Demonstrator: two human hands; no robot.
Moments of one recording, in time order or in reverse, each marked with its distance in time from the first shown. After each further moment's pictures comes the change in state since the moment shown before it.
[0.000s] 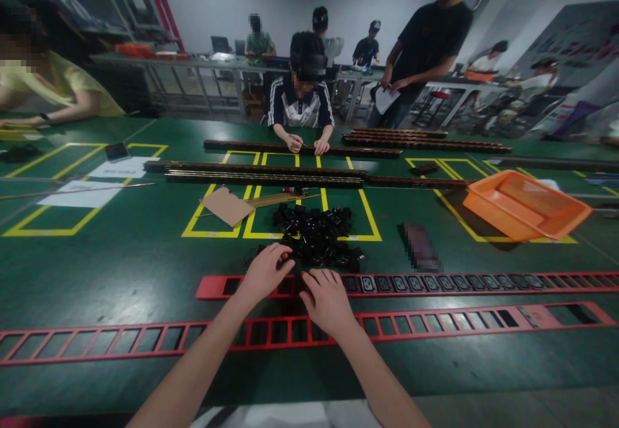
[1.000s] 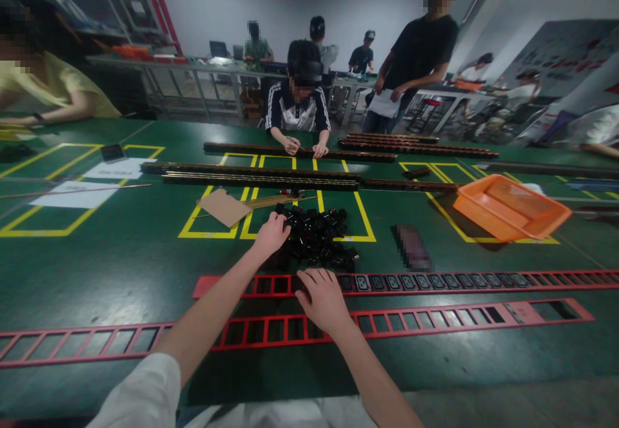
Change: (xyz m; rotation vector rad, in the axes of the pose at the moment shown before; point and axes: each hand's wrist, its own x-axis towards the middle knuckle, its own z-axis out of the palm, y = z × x) left_hand 0.092 -0.034 0.019 0.293 0.081 -0.115; right_hand 0.000 -0.001 -0.002 0.023 0.007 0.010
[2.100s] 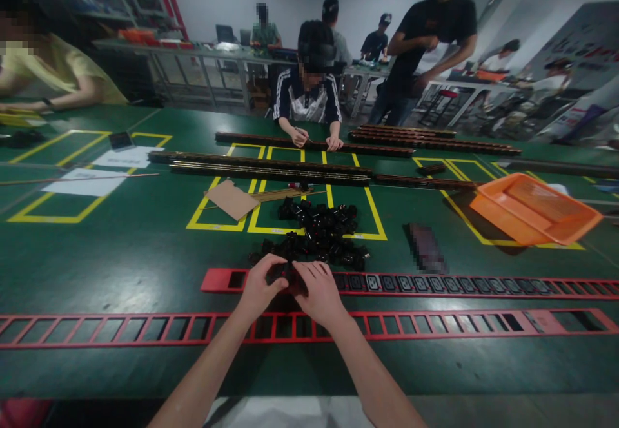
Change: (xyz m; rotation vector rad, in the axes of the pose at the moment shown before) left_hand -0.139 0.004 -0.031 -0.742 0.057 0.036; right_hand 0.022 -0.013 0.017 0.186 0.045 -0.110
